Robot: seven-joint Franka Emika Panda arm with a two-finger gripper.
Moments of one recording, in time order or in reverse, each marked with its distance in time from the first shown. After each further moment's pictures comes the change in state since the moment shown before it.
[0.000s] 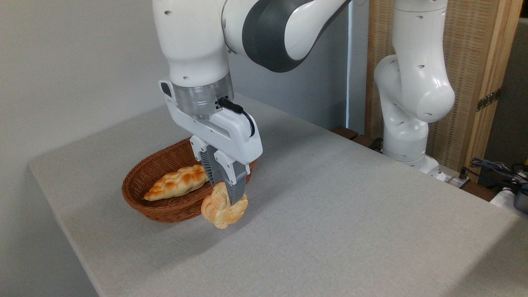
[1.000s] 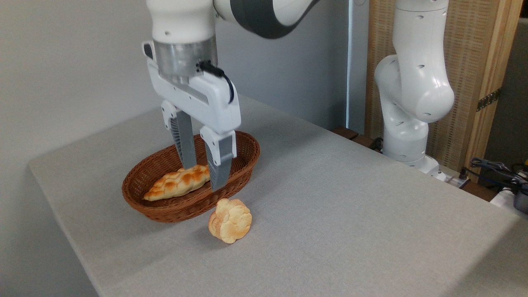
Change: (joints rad) arm -0.016 -0.019 -0.017 0.111 0.002 0.005 0.006
